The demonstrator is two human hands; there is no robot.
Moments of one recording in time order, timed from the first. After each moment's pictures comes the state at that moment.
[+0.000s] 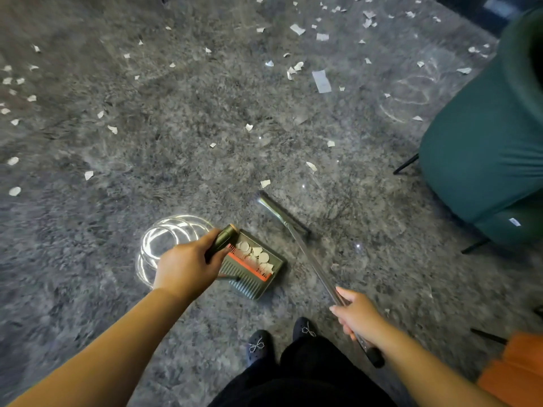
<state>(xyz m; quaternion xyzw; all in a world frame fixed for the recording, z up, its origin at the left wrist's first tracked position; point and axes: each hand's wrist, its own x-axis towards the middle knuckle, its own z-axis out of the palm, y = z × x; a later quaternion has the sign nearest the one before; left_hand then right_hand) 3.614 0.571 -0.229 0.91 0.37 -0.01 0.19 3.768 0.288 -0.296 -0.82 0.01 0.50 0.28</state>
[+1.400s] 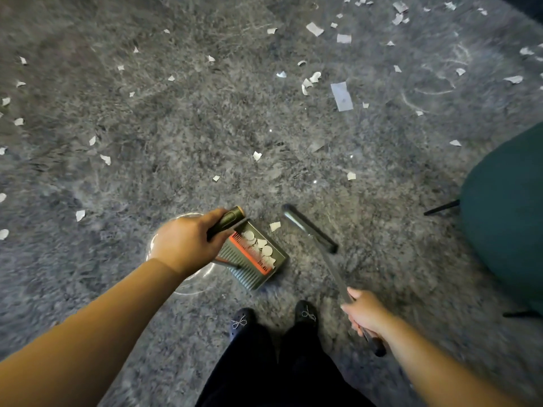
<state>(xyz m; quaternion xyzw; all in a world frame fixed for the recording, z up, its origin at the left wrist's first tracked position) 3.887 0.822 -0.238 0.93 0.33 -0.05 0.17 4.033 0.508 -0.351 -0.82 0.05 0.54 0.20</state>
